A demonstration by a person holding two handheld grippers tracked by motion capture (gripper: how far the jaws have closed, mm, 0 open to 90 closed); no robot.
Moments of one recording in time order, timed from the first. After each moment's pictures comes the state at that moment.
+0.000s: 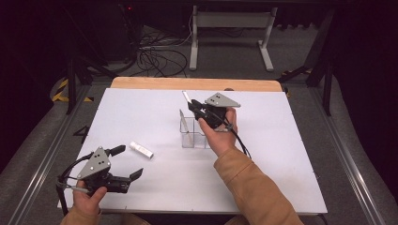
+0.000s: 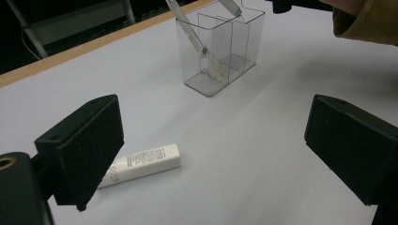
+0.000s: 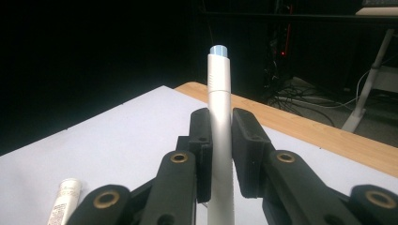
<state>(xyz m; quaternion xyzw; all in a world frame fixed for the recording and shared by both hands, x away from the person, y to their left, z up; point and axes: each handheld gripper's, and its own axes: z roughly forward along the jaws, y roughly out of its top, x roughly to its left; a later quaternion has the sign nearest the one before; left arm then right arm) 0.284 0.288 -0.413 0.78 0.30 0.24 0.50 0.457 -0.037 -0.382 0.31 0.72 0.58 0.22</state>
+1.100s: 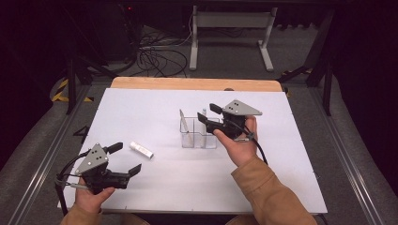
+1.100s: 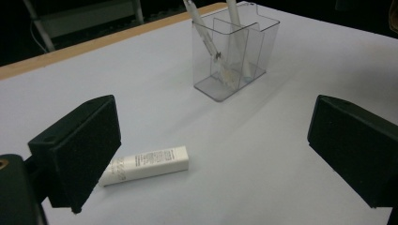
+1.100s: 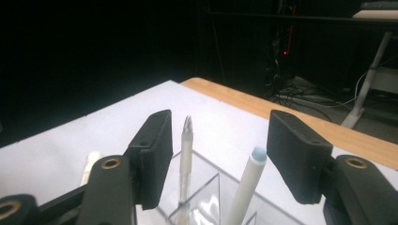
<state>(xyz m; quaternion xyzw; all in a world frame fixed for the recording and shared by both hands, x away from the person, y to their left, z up) 0.290 0.294 -0.412 0.76 0.32 0.23 0.51 0.418 -0.083 -0.366 0.30 0.73 0.58 0.22</state>
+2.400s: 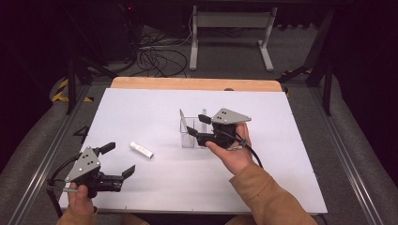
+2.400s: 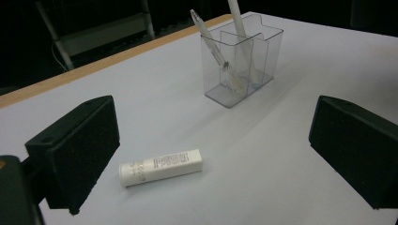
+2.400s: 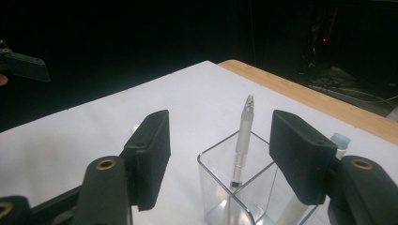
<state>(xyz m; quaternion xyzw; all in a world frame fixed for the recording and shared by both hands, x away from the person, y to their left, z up) 0.277 0.303 -0.408 0.75 0.31 0.27 0.52 0.398 -0.060 -0.371 0.25 0.77 0.56 0.18</state>
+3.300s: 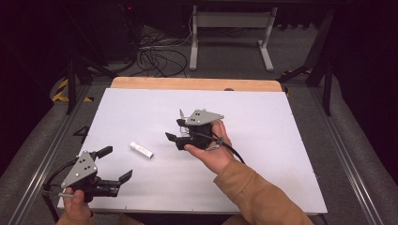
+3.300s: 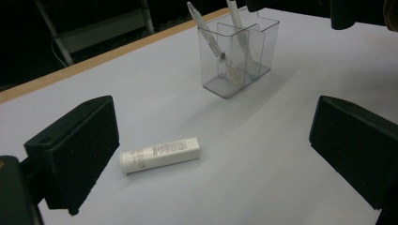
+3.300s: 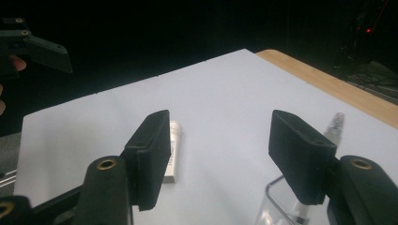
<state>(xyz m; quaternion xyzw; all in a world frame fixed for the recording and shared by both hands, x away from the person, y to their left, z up) 0.265 0.308 -0.409 0.76 0.31 0.27 0.51 0.398 -0.003 -0.374 0.21 0.80 0.54 0.14</state>
